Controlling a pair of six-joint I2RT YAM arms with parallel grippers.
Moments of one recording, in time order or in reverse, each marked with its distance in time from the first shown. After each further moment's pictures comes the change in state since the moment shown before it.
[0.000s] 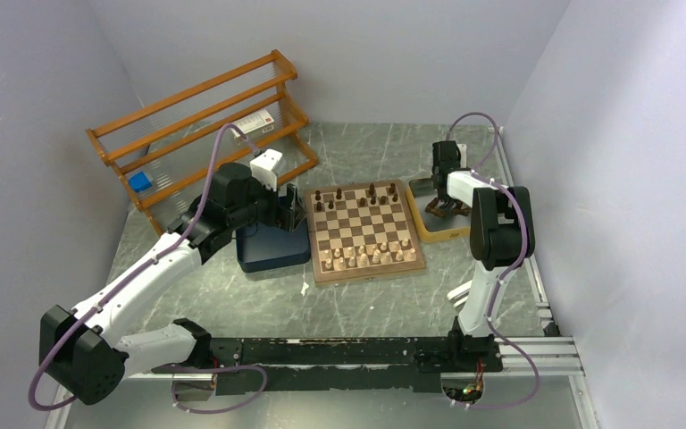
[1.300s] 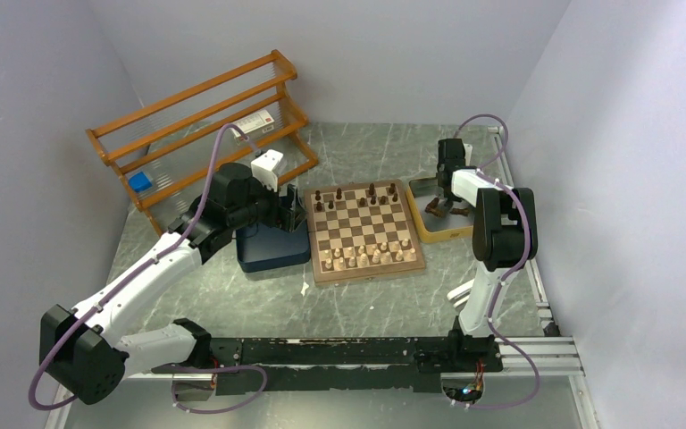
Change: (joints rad) left arm -0.001 0.003 0.000 0.000 0.024 -0.005; right arm -0.029 -0.010 0.016 -0.020 -0.165 0.132
